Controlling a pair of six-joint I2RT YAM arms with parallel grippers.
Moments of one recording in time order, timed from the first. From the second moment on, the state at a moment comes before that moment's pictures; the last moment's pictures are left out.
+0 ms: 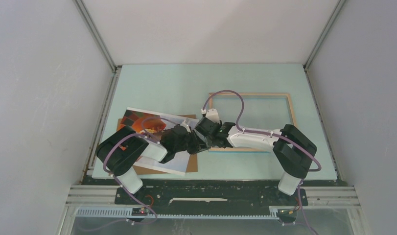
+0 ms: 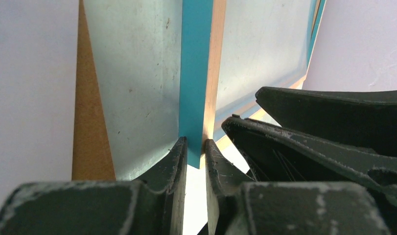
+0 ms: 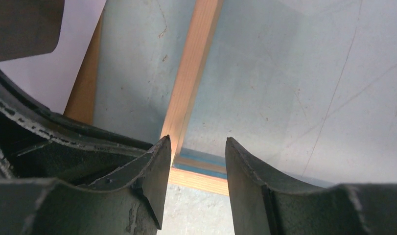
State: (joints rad) left arm -0.71 1.67 0.42 0.65 0.27 -1.15; right arm 0.98 1.74 1.11 -0.47 0.47 0.59
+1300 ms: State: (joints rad) left arm -0.71 1.66 0.42 0.65 0.26 -1.15; right arm 0.98 1.72 1.08 -0.56 0.41 0.78
